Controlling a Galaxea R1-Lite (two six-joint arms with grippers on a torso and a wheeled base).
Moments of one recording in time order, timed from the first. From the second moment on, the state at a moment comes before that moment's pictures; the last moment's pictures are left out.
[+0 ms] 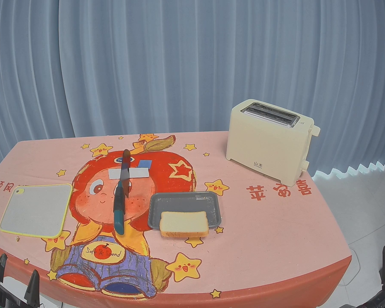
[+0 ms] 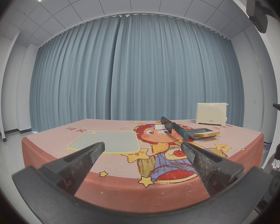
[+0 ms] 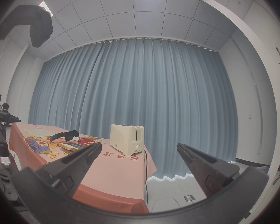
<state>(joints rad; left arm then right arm) 0.00 0.02 -0.02 0.00 0.01 -0.01 0.00 0.02 -0.02 -0.18 0.09 -0.04</state>
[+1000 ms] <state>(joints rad) 0.00 0.02 -0.02 0.00 0.01 -0.01 0.01 0.11 -0.16 0.02 0.30 0.01</state>
